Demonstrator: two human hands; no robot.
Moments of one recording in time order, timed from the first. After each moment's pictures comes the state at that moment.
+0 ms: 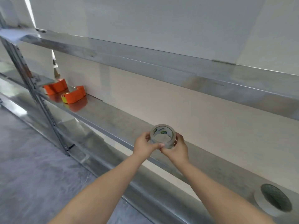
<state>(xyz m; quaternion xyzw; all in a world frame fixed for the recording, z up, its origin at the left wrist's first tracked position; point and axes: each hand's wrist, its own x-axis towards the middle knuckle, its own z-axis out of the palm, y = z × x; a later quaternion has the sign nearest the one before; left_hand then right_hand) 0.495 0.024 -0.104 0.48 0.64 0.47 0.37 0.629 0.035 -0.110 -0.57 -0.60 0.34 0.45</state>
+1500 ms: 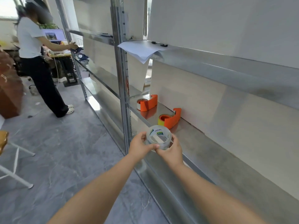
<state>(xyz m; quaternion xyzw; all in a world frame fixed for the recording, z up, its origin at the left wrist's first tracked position) -0.060 0.083 -0.112 0.36 0.72 0.54 0.26 0.060 0.150 -0.132 -0.43 -0.68 0.45 0.40</state>
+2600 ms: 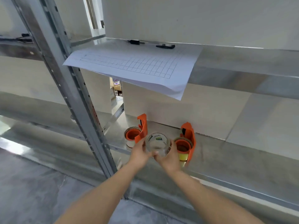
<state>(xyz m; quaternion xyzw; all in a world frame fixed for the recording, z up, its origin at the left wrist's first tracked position) -0.303 0.314 -0.137 0.58 0.59 0.37 0.43 -0.177 0.306 -0.163 -0.63 -0.53 0.33 0.46</state>
